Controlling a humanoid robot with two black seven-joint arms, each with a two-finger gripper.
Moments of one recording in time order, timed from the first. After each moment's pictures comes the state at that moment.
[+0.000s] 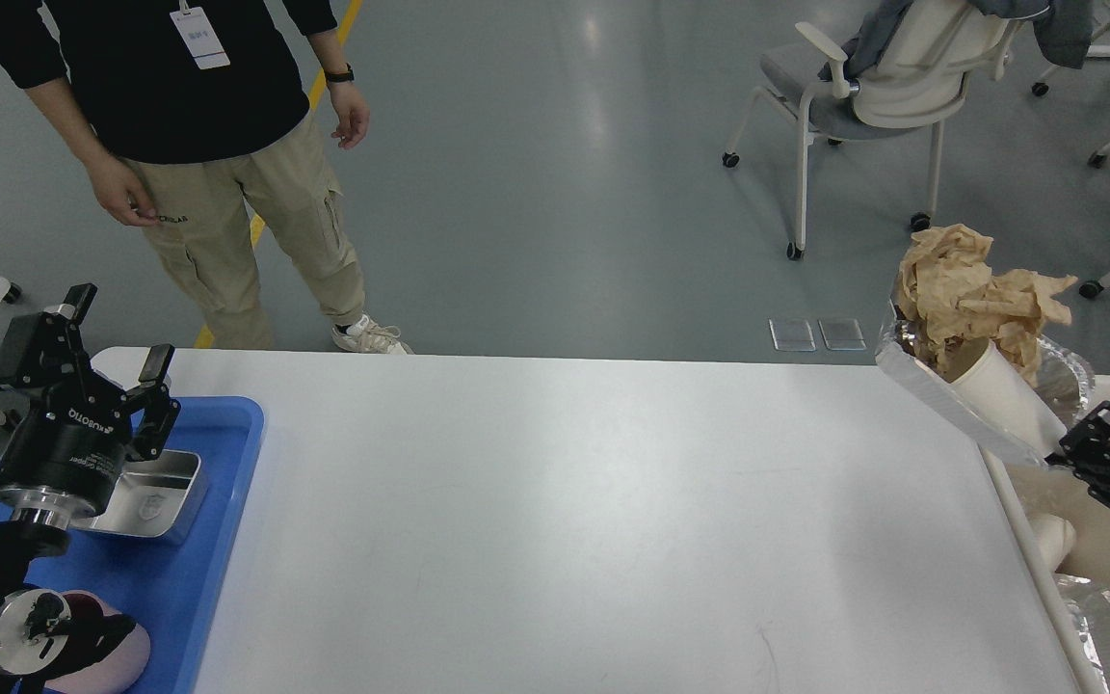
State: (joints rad) left arm 0.03 0.18 -1.58 -1.41 0.79 -0.21 -0.20; right arm 0.67 -1.18 0.23 1.30 -0.40 0.31 0.00
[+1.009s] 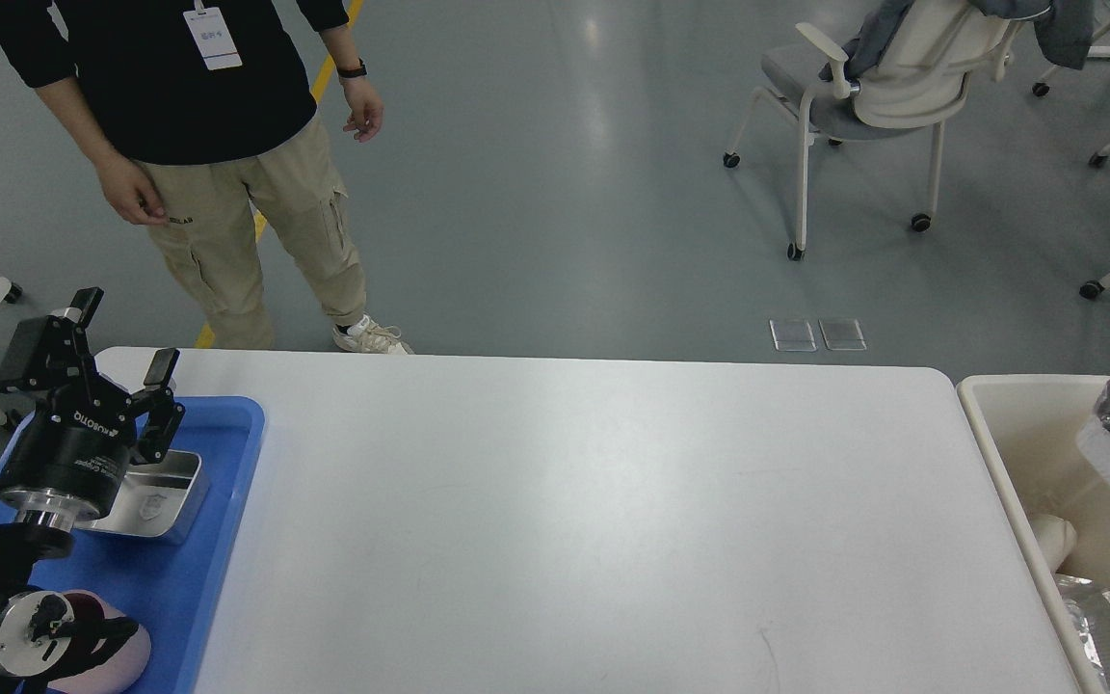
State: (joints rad) left arm 0.03 0.18 -1.57 -1.41 0.79 -0.21 -0.20; right arm 0.39 -1.18 0.22 1.00 -0.11 0.27 0.02
